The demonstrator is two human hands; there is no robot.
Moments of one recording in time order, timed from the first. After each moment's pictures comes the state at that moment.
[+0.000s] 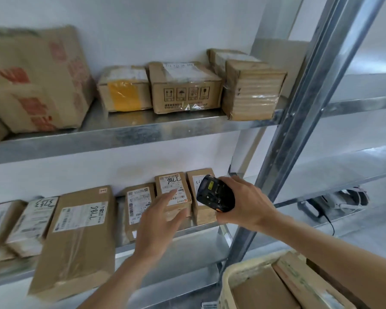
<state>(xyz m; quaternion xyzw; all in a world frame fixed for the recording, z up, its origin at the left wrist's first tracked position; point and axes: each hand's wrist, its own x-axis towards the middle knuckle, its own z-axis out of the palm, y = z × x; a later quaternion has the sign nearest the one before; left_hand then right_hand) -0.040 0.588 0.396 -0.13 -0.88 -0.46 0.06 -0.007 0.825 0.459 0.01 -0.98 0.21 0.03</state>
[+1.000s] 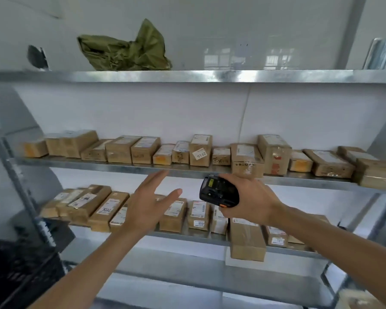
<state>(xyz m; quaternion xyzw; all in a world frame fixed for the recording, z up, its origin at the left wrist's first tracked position) 0.255 0.086 0.704 -0.02 -0.88 -0.40 0.26 0.211 0.358 0.742 0.28 -0.94 0.18 0.10</state>
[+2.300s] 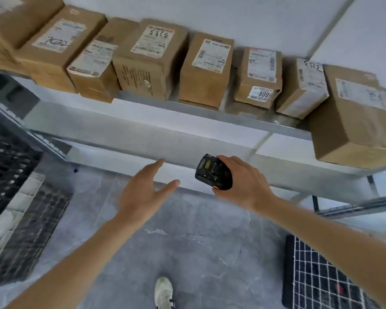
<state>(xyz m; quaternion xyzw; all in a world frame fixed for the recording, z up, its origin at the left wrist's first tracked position) 0.152 -0.071 0.216 0.14 -0.90 -0.41 -0.04 0.072 0.181 0.241 0.17 -0.96 0.17 -0.13</state>
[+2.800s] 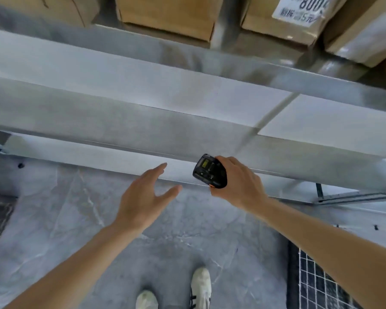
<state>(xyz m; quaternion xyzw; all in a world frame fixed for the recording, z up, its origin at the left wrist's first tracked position) 0.057 -0.018 0.018 0.11 -0.90 -0.40 -0.12 -0.012 0.221 0.023 0.08 -0.97 0.15 -0.17</state>
